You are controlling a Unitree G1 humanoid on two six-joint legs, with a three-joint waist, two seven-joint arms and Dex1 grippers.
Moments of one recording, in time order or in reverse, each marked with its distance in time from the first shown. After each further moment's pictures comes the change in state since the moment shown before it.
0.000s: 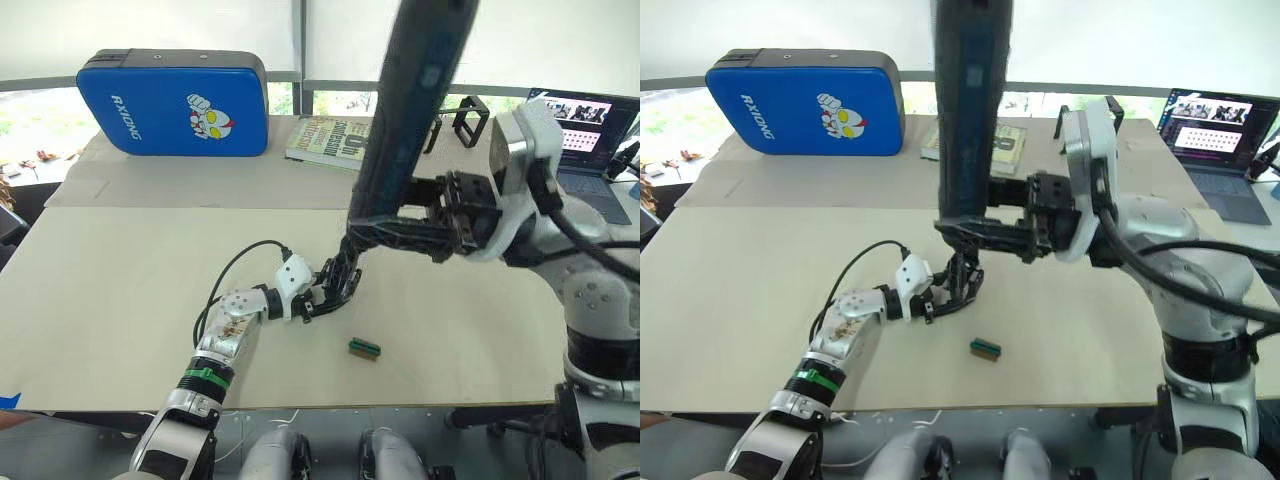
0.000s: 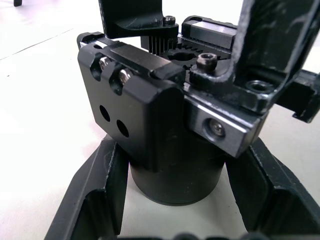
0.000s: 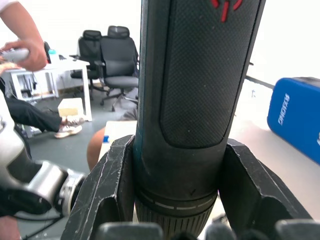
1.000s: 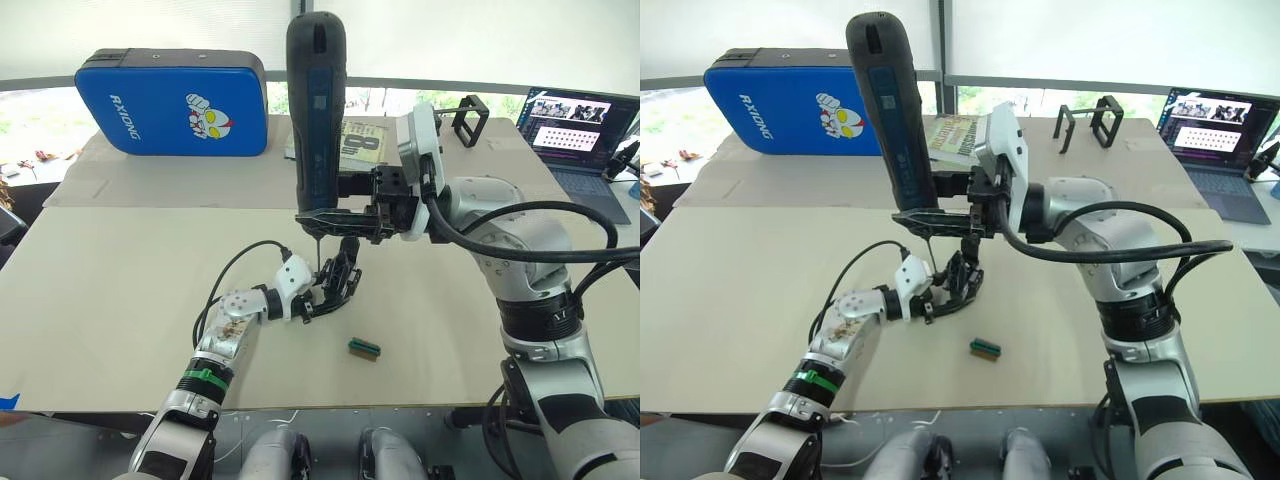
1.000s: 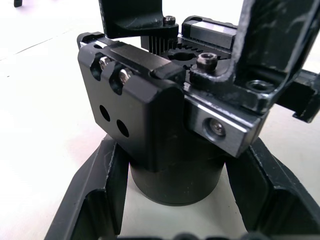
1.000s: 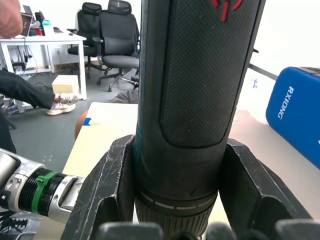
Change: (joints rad) left arm 0.006 0.003 -0.001 -0.010 0.000 -0.001 0.005; right arm -0.135 0.192 0.184 0.230 -0.374 -0.137 0.131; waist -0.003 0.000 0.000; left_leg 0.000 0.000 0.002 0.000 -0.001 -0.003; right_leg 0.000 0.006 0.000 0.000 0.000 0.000
